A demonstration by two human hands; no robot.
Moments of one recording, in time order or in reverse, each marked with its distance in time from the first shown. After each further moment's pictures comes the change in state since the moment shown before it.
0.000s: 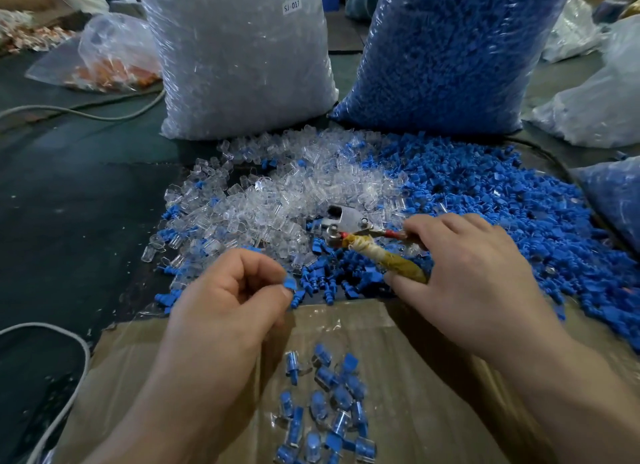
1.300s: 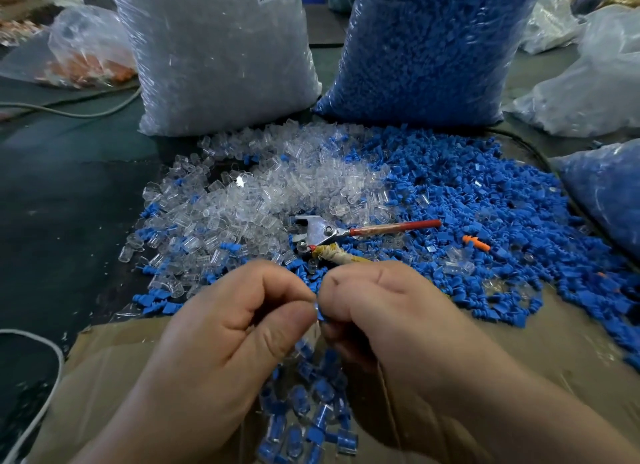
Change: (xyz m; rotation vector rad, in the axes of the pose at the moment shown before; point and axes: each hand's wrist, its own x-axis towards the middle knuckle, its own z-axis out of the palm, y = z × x) left_hand -0.007 -0.003 -0.005 0.278 -0.301 0.480; right_hand -0.027 -0.052 -0.015 1.107 -0.473 0.050
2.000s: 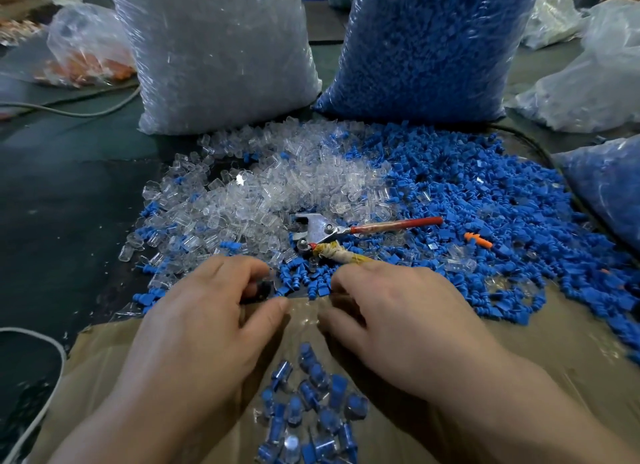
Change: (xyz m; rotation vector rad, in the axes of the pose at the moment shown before) left_hand 0.010 -0.013 -0.004 0.710 0.048 -0.201; right_hand 0.012 0.021 -0.006 -0.982 0.148 -0.176
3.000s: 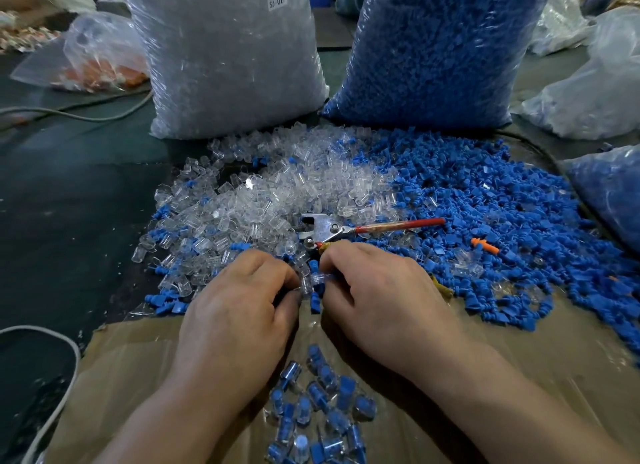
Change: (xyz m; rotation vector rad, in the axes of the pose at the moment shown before) left_hand 0.003 0.005 0.018 -0.048 0.079 0.056; right_hand 0.015 -0.004 0.013 0.180 0.207 -0.042
